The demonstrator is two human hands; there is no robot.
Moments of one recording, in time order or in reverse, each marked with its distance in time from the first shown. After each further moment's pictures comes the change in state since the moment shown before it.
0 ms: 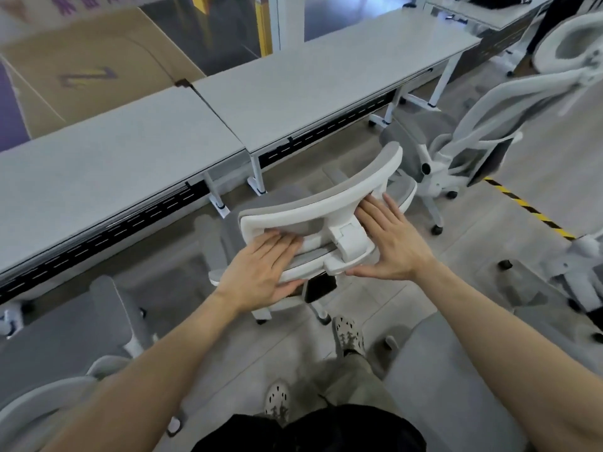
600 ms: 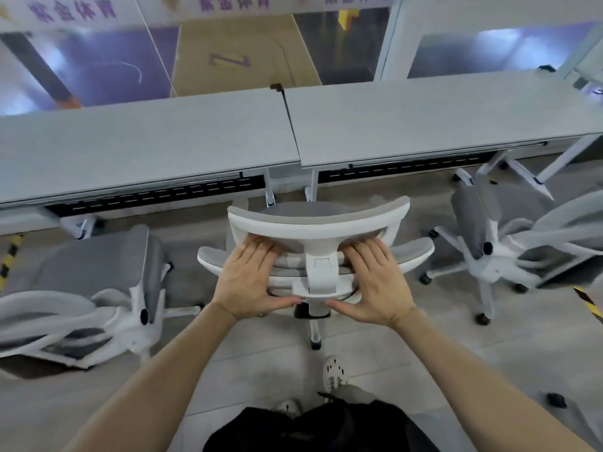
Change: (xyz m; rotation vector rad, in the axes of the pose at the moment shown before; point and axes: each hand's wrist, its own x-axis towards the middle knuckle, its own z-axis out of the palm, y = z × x) left_hand 0.036 0.044 0.012 0.104 -0.006 -0.624; right_hand 0.061 0.049 0.023 0.183 0.135 -0.353
